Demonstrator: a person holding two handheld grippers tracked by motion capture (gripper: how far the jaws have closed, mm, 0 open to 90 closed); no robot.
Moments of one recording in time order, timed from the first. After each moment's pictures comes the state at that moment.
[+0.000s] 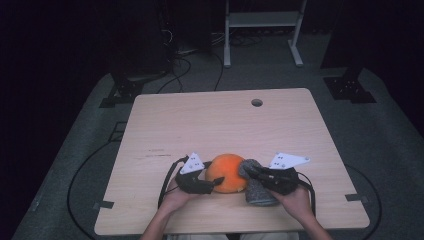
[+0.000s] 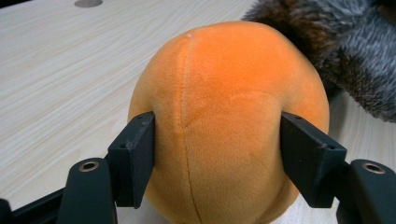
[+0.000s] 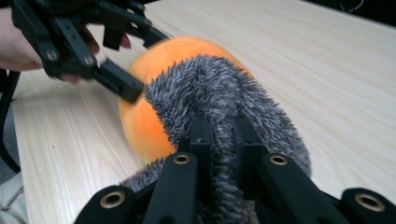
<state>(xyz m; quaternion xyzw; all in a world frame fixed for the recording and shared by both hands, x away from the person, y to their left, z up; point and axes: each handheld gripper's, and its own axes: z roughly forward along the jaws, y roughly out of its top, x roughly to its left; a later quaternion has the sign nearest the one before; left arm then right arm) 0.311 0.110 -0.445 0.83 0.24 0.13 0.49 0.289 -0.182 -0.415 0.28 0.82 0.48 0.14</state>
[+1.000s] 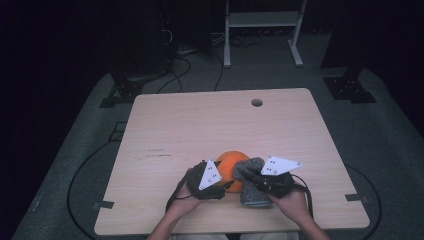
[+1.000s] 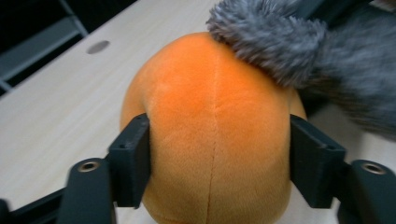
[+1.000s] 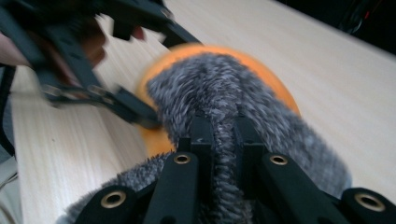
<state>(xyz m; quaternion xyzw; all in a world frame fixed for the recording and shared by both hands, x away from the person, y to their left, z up) 0.290 0.078 -0.434 0.84 0.16 0.22 0.46 0.282 -0.169 -0.413 0.25 0.83 0.47 0.17</state>
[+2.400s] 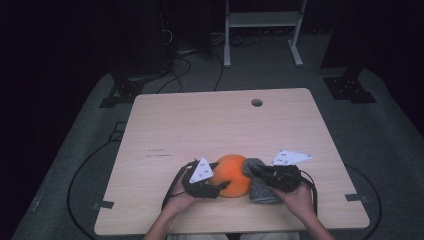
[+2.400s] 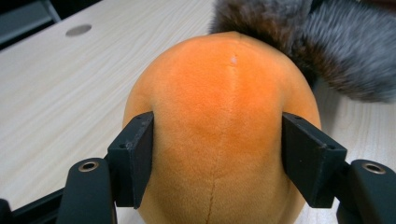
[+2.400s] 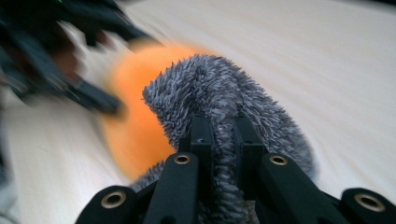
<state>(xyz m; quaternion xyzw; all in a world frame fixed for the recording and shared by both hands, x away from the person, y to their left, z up) 0.300 0.088 -0.442 0.85 0.17 0.18 0.47 0.294 -0.190 -0.417 0.31 0.81 0.48 0.13</state>
